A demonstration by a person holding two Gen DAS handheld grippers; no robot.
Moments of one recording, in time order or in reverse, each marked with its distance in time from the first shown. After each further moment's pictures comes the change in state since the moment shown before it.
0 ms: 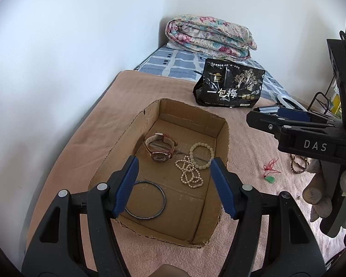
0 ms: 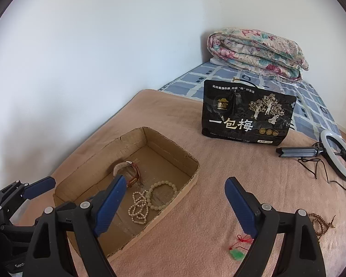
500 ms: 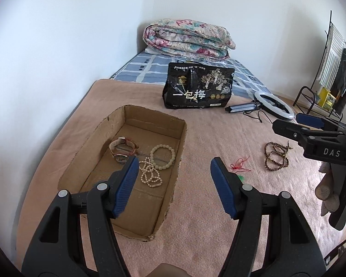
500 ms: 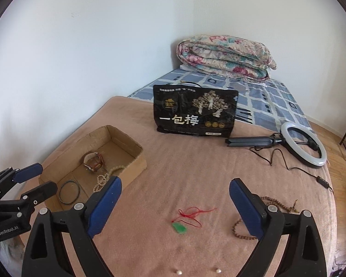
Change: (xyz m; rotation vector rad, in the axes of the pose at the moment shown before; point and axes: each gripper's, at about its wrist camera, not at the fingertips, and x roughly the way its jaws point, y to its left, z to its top) left arm -0.019 -0.063 -0.003 0.065 -0.020 -0.080; right arm -0.078 -0.085 -0.039 0.052 -0.040 -0.135
